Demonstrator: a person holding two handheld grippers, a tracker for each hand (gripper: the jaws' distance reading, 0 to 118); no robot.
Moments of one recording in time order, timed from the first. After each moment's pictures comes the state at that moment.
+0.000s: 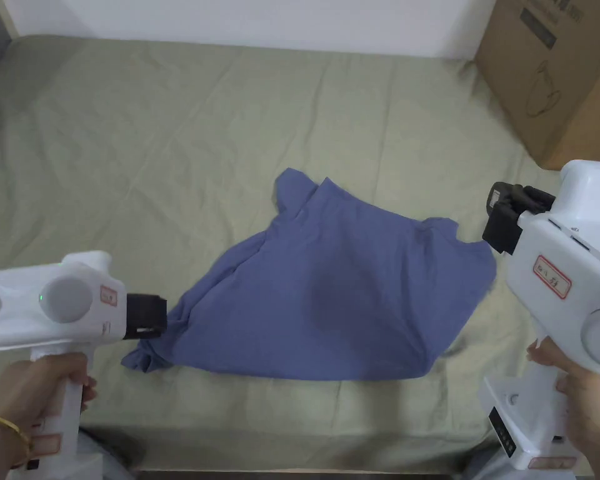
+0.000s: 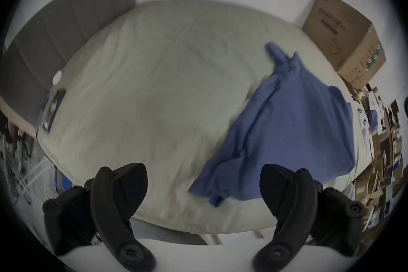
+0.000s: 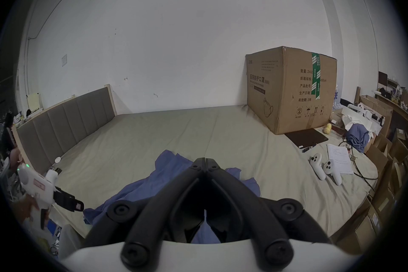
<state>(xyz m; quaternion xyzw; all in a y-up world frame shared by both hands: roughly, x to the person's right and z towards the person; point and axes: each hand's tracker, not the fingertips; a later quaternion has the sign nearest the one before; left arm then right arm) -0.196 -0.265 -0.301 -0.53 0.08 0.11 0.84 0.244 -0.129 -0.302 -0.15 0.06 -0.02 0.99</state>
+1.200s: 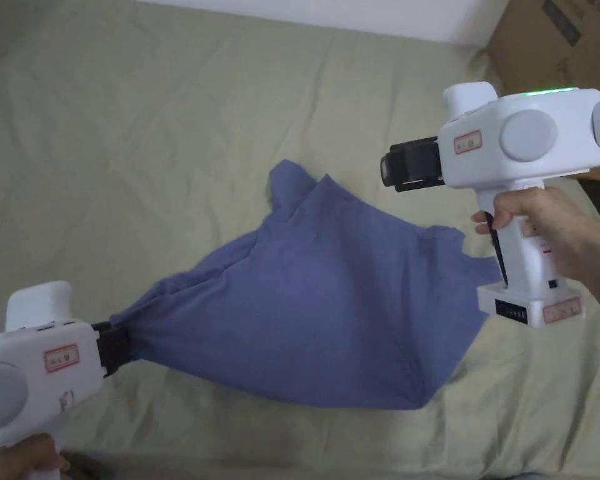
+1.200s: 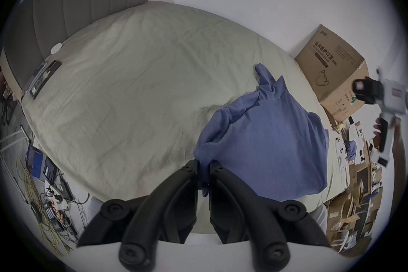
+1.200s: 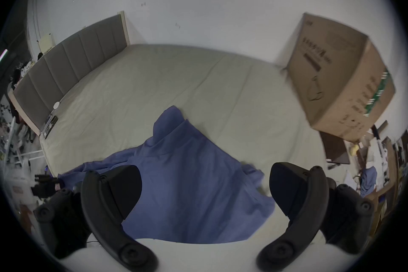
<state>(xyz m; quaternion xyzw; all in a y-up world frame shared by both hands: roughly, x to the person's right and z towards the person) -0.177 -0.247 -0.274 -0.44 0.06 0.22 0.87 0.185 -0.130 -0.529 -0.41 0.18 0.10 0.89</state>
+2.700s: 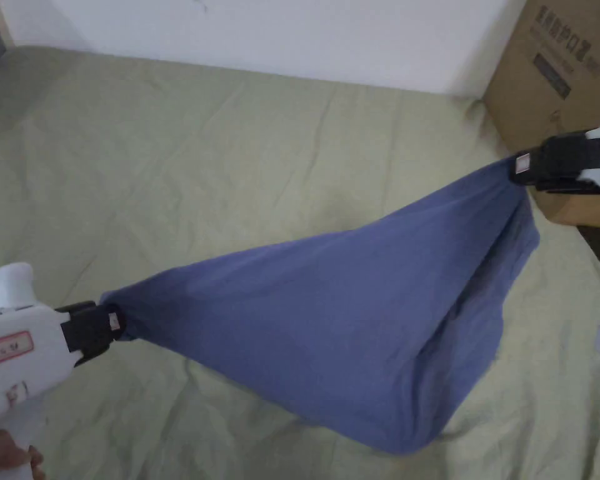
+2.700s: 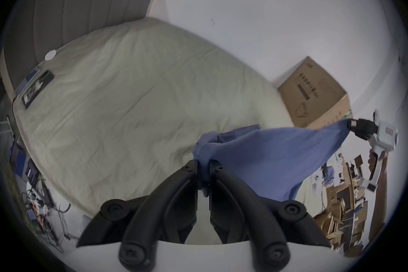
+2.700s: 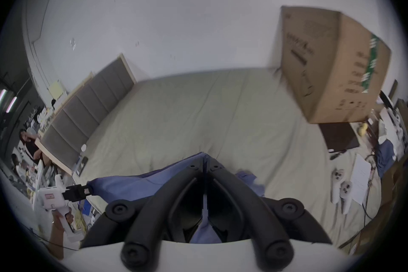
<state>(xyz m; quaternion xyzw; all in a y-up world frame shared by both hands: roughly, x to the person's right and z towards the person) -0.193 -0.175 -0.295 -0.34 0.02 0.28 0.90 0.308 -0.010 -0.465 -0.32 0.17 -0.05 0.93</state>
